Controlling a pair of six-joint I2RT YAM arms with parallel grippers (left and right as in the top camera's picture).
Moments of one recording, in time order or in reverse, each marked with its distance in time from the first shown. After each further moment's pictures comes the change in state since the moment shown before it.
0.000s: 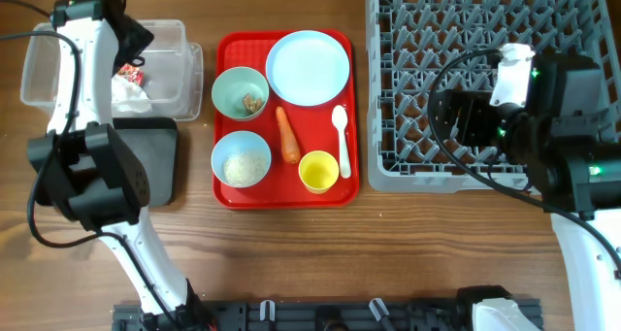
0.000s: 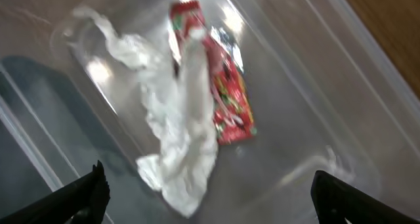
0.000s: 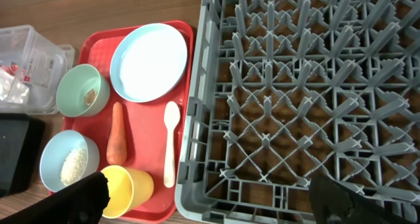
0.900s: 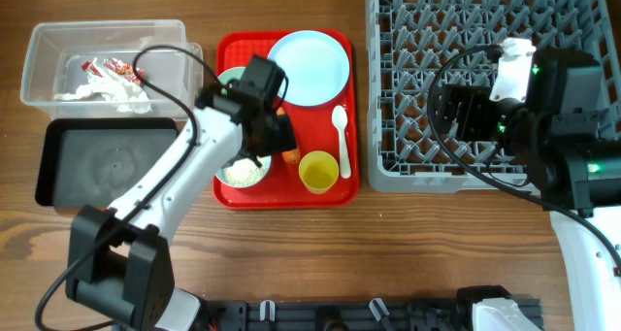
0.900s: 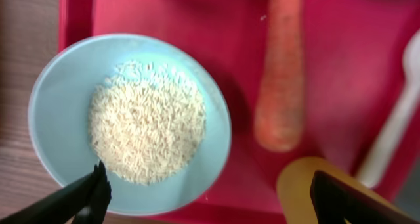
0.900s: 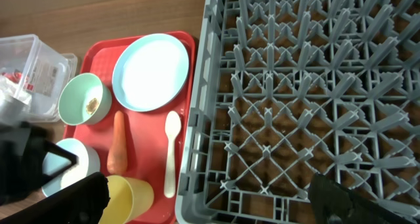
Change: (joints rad) left arm -0.603 -0.493 -0.739 0.084 0.249 0.027; right arm 0.000 0.006 0.001 0.038 0.000 0.000
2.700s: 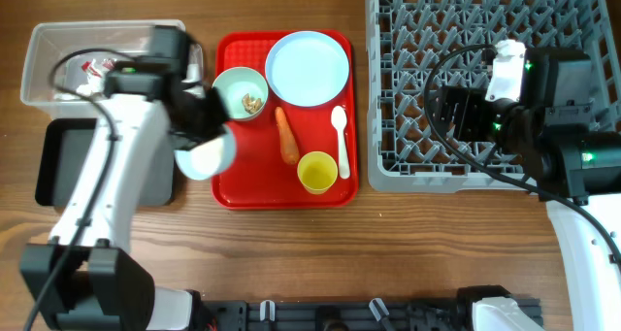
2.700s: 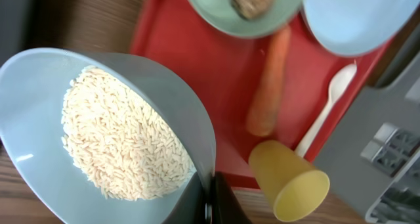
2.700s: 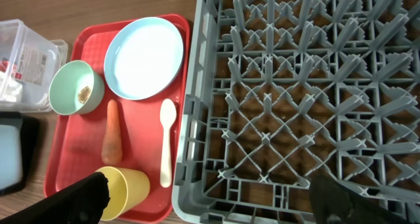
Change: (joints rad) left arm 0.367 -0.062 0.152 -0.207 0.305 0.154; right arm 0.000 0.033 0.000 -0.037 0.000 0.000
